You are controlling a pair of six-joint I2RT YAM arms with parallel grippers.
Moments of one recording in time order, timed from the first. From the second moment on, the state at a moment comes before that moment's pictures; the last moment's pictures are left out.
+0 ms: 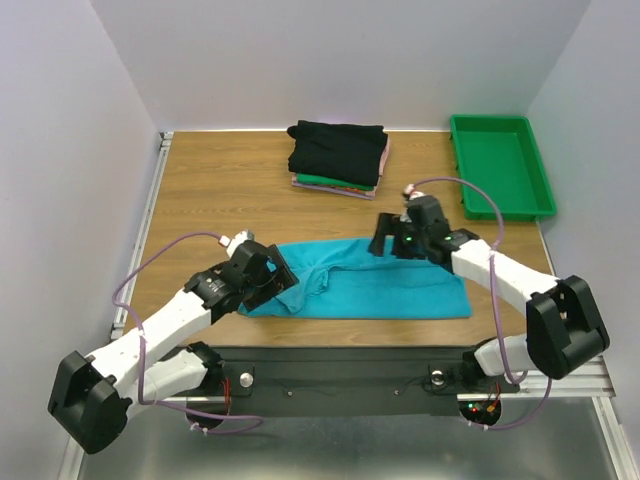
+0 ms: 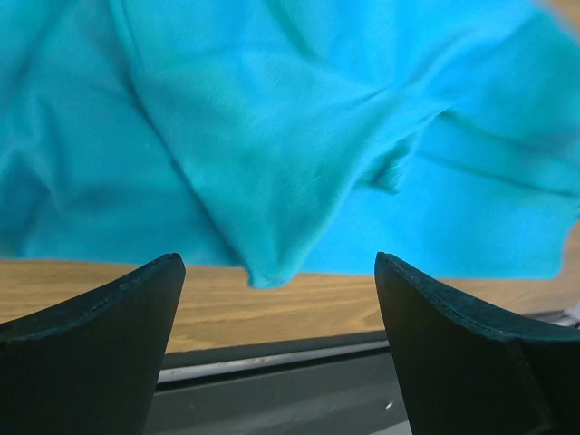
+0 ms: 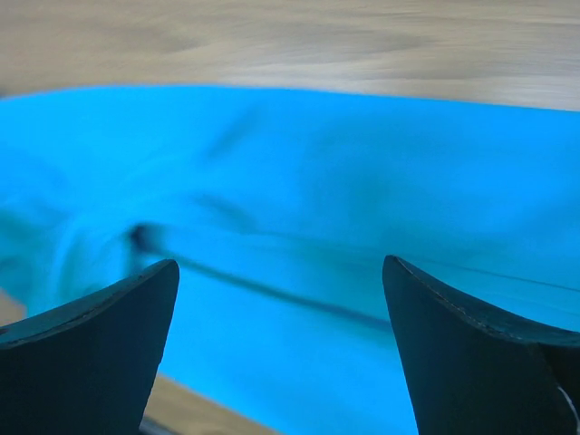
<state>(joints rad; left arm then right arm) -0.67 0.94 0.57 -0.54 -0.09 -1.08 0.38 1.37 0.79 -0.24 -0.11 0.50</state>
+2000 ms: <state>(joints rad) -0.32 1.21 0.67 -0.25 0.03 -0.79 0.83 1.34 0.93 -0.38 0.23 0.75</state>
